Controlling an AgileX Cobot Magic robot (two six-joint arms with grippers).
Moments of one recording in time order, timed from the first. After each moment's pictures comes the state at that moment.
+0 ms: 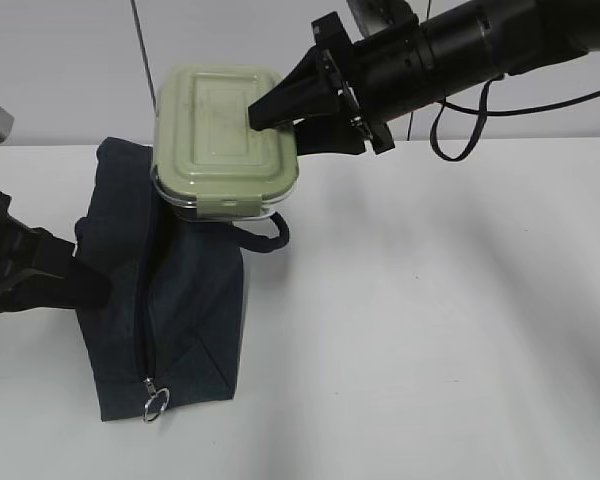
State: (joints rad) left arm -0.19 1.27 -0.71 -0.81 0.73 0.59; right arm 0.22 1.98 -1.59 1.26 1.18 -0.65
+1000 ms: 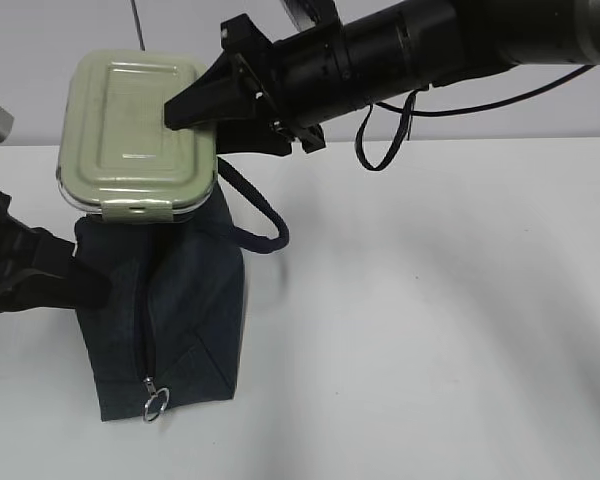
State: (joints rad) left arm -0.19 1.27 -0.71 -0.81 0.73 0.59; right arm 0.37 1.98 -1.59 1.35 1.01 -0.73
